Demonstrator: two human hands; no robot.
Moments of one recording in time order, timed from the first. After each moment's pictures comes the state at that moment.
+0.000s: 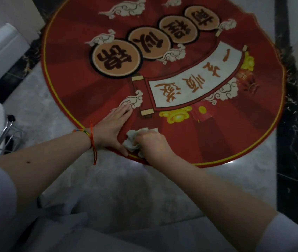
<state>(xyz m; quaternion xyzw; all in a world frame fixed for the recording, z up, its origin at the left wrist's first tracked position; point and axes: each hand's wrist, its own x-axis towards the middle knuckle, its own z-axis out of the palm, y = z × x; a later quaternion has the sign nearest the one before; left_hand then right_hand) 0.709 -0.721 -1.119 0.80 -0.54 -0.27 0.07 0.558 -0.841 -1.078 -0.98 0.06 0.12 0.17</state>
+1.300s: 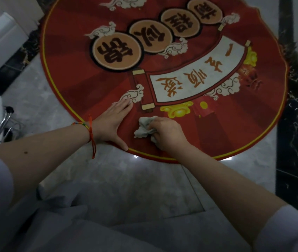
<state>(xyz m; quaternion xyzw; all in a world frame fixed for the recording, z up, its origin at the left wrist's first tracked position) 0.710 -0.720 -1.117 0.79 -0.54 -0.28 0.07 0.554 -0.878 -1.081 -0.98 0.09 0.10 0.15</state>
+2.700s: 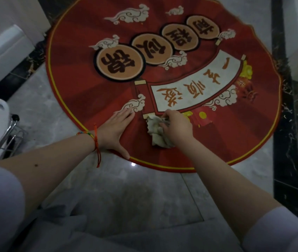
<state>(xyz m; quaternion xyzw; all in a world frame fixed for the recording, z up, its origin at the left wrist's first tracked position) 0.705 -0.723 -1.111 0.80 -0.53 -0.28 0.08 0.580 -0.910 -1.074 -0.94 0.29 0.04 0.17</state>
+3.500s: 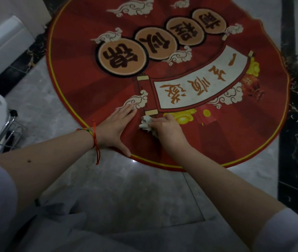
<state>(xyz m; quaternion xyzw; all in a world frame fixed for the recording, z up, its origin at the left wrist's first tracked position) 0.708 -0.722 -1.118 0.79 -0.54 -0.27 0.09 0.574 -0.891 -1.095 -0.99 0.06 0.04 0.12</state>
